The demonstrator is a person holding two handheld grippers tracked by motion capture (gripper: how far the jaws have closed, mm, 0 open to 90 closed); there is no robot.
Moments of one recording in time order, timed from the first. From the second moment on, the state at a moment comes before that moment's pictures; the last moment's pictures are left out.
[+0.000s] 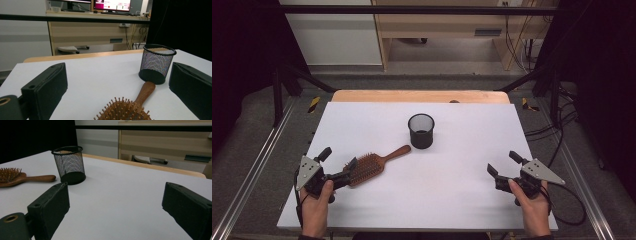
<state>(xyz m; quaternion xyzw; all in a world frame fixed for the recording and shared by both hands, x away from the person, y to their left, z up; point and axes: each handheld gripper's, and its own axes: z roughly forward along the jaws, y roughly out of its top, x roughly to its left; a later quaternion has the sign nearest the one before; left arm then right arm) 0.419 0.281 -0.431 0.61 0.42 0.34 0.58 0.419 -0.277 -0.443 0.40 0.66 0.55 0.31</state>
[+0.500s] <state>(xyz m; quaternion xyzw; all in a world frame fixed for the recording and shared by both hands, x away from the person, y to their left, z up) 0.418 0.270 -0.431 0.63 0.44 0.33 0.55 0.419 -0.279 -0.444 0.41 0.65 0.56 0.31</state>
